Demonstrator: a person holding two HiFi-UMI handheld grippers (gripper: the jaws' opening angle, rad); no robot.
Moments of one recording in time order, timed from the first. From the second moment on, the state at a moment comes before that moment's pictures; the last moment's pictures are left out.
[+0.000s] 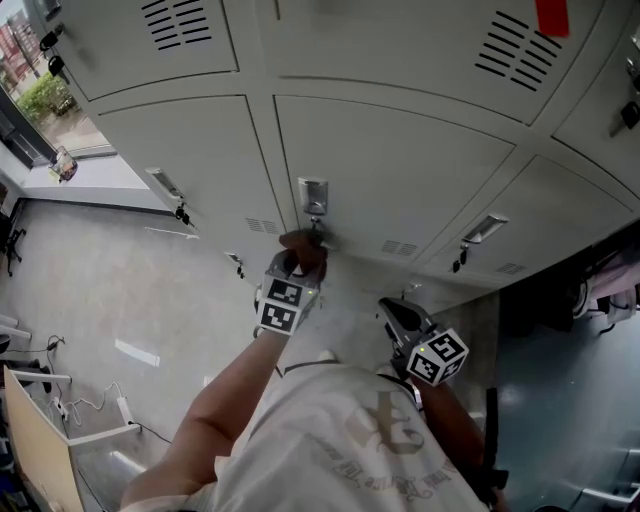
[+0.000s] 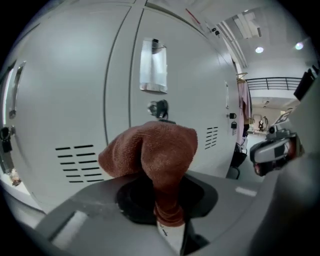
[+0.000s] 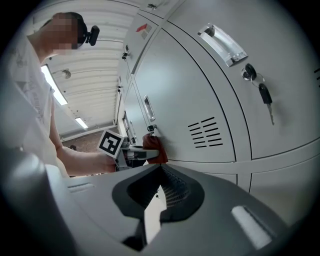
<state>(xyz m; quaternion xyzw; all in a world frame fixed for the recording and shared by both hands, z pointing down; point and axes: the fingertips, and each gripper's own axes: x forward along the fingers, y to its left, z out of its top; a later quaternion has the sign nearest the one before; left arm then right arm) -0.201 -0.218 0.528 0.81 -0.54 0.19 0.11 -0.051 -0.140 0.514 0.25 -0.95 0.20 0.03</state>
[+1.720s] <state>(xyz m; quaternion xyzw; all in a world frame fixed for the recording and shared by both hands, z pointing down) 0.005 -0.248 0.467 0.85 -0.50 0.15 0.05 0.072 -0.171 0.487 0.27 -0.94 0.22 -0.02</state>
